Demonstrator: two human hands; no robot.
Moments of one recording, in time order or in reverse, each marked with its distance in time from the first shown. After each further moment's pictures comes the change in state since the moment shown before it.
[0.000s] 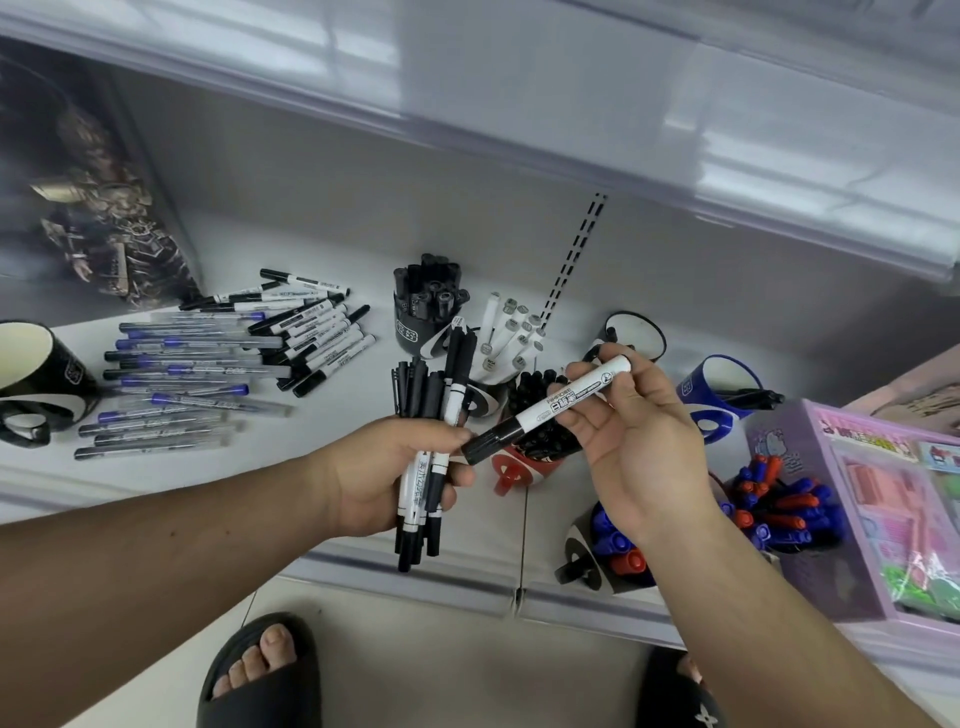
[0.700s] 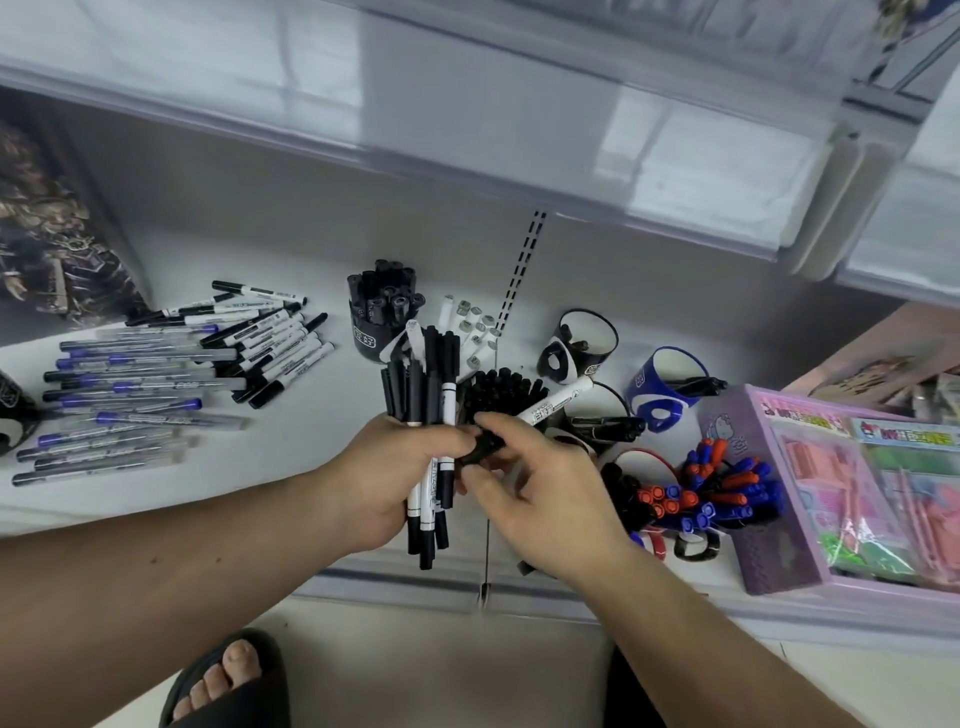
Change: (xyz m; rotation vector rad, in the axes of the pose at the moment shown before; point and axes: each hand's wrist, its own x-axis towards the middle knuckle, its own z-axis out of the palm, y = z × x) left_hand 0.005 -0.008 0.048 0.103 0.229 0.194; right_hand -0.037 0.021 -0.014 -1.309 -0.200 -0.374
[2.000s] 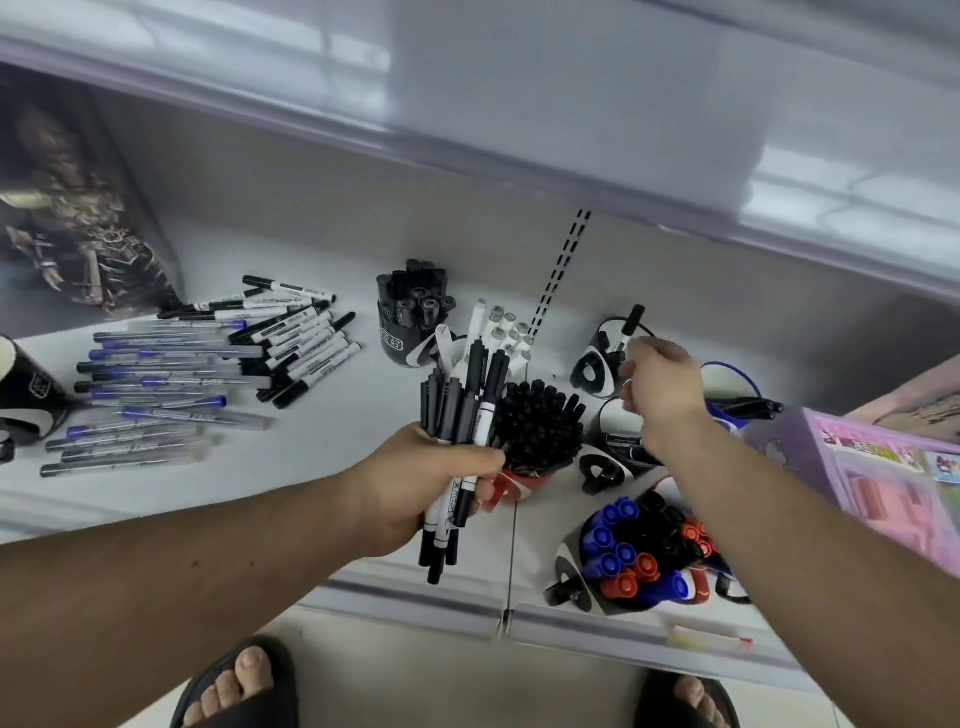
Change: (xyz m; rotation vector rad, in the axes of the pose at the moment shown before) left_hand 0.028 -0.007 -0.015 0.085 -0.157 0.024; right_hand 0.132 0.092 -0.029 0.598 0.356 0.728
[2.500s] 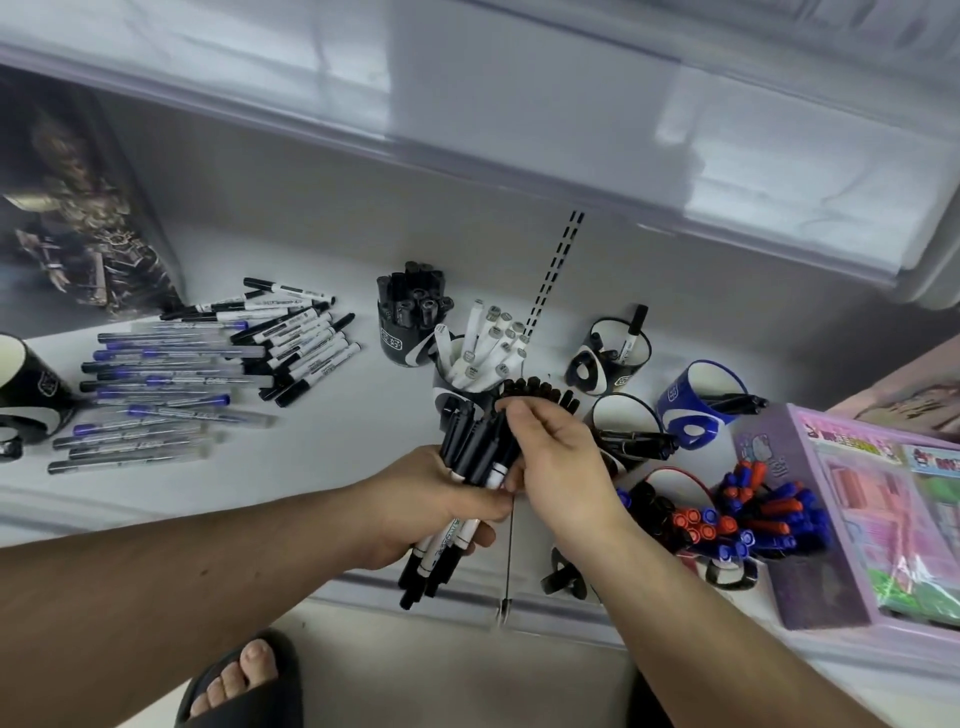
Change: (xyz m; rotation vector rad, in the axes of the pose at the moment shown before) left_hand -0.017 -0.009 0.003 0.223 -0.124 -0.042; right_hand -0.145 0.015 0.029 -0.019 -0.443 -0.134
